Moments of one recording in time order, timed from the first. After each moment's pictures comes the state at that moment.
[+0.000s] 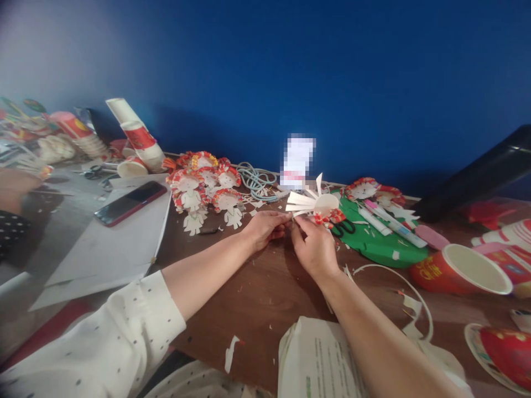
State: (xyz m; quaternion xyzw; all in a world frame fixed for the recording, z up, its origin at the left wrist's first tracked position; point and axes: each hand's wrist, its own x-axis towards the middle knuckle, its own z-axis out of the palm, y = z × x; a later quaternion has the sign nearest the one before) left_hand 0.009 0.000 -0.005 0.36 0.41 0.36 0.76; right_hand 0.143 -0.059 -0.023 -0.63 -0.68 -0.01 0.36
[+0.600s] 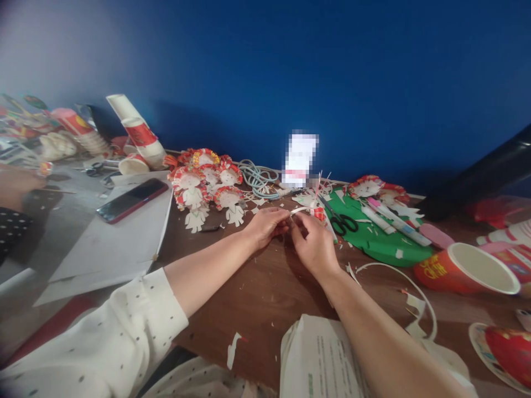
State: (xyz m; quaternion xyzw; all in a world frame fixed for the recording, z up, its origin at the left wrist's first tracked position) left_hand 0.011 -0.001 -0.003 0.34 0.42 0.39 0.75; right_hand 0.136 -0.061 -0.019 -0.63 -0.66 0.06 0.41
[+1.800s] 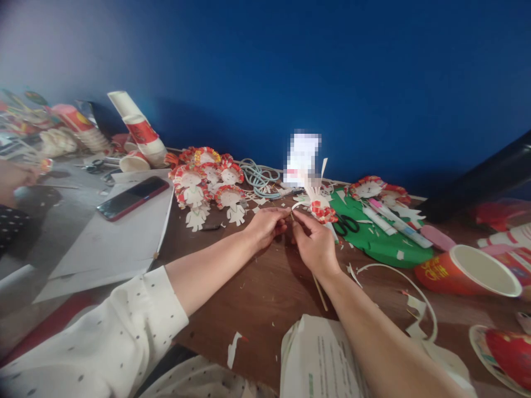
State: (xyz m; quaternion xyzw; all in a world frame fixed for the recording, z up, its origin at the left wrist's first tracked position) left_hand 0.012 -0.001 -0.002 0.30 0.43 0.41 0.75; right_hand 0.128 -0.062 -0.016 -0.63 -0.56 0.24 0.48
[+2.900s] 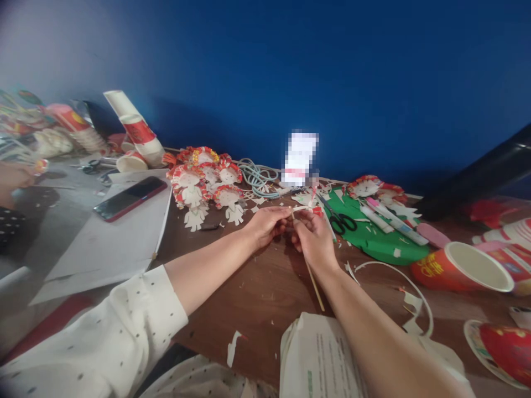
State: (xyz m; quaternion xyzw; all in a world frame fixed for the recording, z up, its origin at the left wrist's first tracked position) left_hand 0.011 -0.001 -0.004 0.32 0.39 0.38 0.78; right_hand 0.121 -0.060 -0.011 -0.59 -0.39 0.43 0.56
